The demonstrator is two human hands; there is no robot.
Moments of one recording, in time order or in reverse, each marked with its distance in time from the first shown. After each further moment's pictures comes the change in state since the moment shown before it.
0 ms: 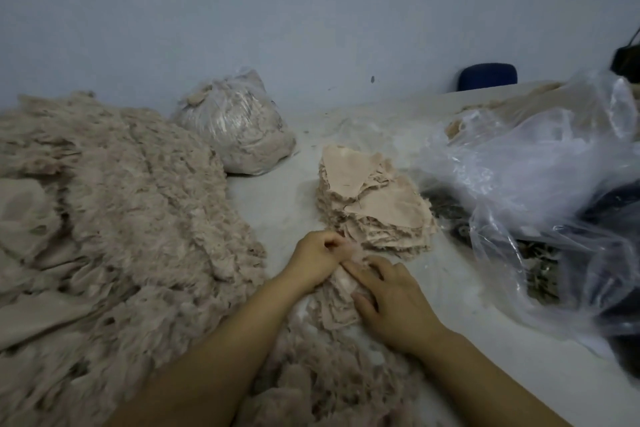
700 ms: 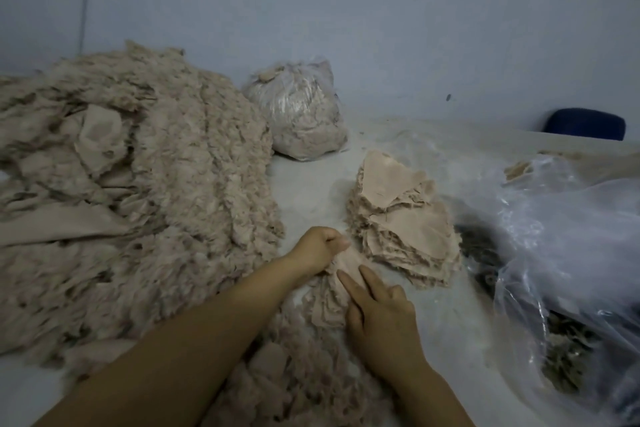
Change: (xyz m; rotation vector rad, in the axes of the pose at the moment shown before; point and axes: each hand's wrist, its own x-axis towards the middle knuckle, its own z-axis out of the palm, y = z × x) left_hand -0.004 0.003 -0.004 -0.190 0.187 -0.219; right_hand 0.002 -0.008 -0.001 -0.069 0.062 -0.144
